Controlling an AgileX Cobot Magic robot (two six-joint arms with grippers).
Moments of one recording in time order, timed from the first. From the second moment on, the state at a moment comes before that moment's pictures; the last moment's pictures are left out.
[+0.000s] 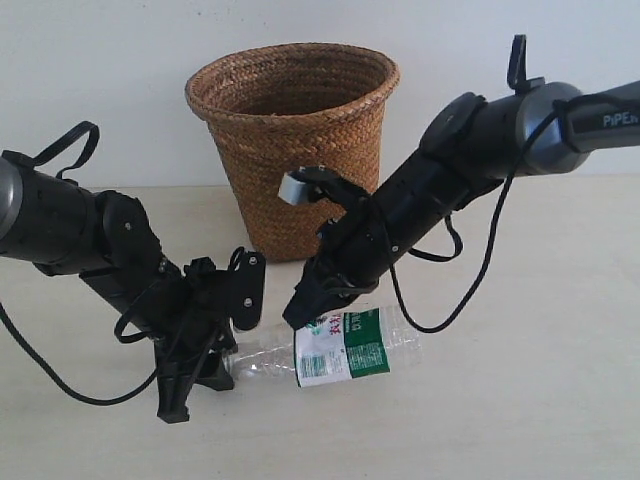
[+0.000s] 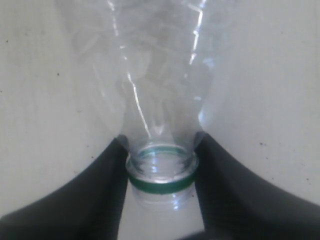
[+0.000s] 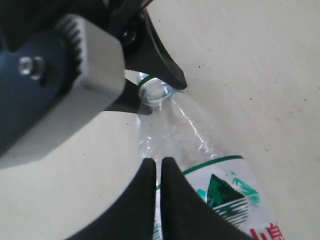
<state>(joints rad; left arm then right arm) -0.44 1.98 -1.08 -0.40 0.48 1.50 0.45 2.11 -1.48 0.90 0.99 -1.09</state>
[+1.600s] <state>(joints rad) -0.45 1.98 -1.08 -0.43 0.49 1.49 0.44 2.25 -1.52 0.72 0.96 -0.64</state>
